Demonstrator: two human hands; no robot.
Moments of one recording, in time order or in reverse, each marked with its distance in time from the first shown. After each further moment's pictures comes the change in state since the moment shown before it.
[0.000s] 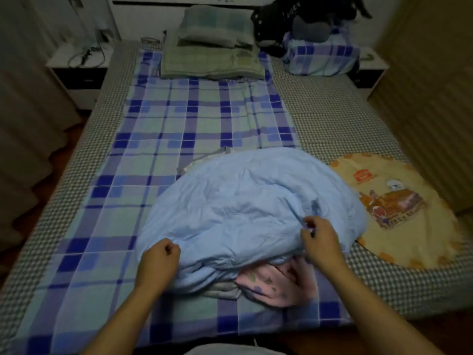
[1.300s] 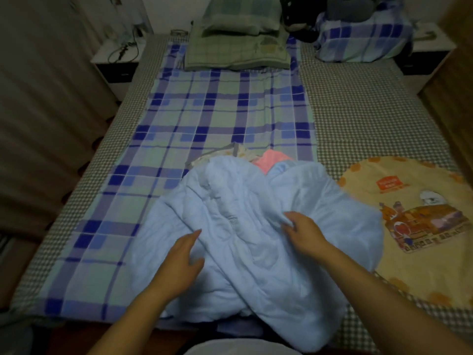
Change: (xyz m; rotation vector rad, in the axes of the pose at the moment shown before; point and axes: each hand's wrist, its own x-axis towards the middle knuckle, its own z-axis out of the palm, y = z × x) left_hand -0.046 0.086 0.069 -0.041 -0.261 0.141; right_hand 0.107 0.052 -0.018 -0.075 -0.550 -0.395
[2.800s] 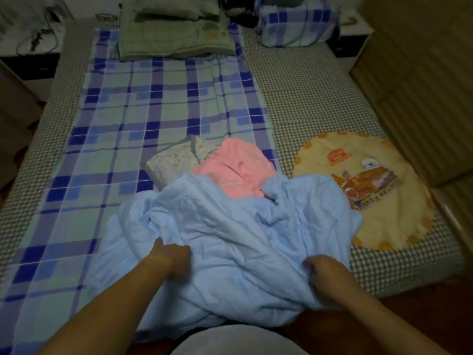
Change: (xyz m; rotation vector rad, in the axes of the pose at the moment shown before) left_hand 0.071 0.020 0.029 1.119 -0.688 0.080; right_hand -0.151 0.060 0.016 -0.351 -0.129 0.476
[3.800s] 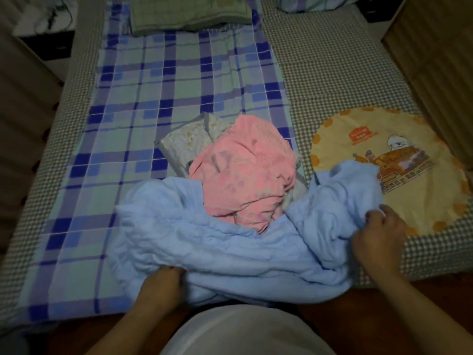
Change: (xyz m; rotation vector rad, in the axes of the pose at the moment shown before) left_hand -0.059 0.013 0.131 -0.454 0.363 -0.094; right_hand 0.008 0.046 -0.020 -0.004 0.726 0.194
